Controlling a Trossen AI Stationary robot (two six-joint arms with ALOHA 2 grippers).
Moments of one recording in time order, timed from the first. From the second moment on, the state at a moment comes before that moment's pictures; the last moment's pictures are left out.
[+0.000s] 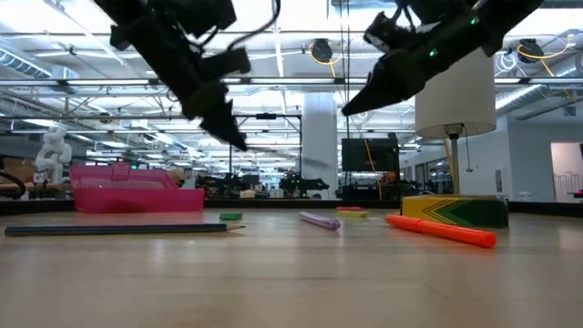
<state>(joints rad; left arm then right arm) 0.01 1.49 0.85 -0.19 -0.34 0.01 -0.06 1.26 0.66 0.09 0.21 -0.17</state>
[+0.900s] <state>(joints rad) 0.22 1.04 0.79 -0.96 -0.69 -0.35 0.02 1.08 0.50 0.01 0.21 -0.04</state>
